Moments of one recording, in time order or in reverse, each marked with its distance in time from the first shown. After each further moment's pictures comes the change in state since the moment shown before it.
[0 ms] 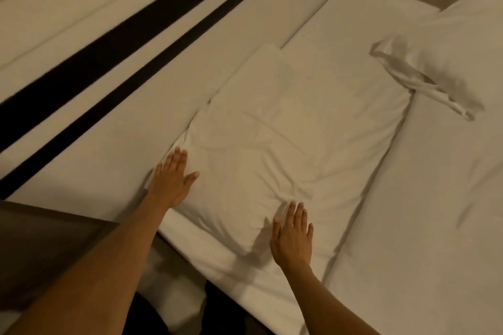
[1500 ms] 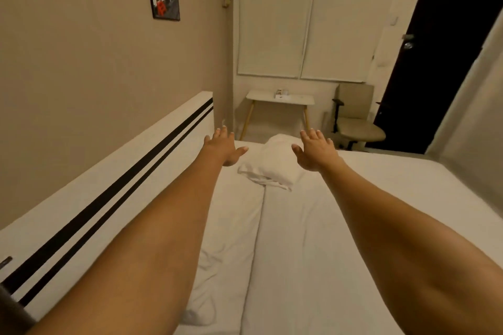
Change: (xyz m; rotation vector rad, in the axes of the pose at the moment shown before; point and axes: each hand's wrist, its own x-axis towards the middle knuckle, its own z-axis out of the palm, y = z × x) left_hand -0.359 0.310 -0.413 0.148 0.325 0.565; right_hand -0.360 0.071 -0.494 -0.233 0.696 0.056
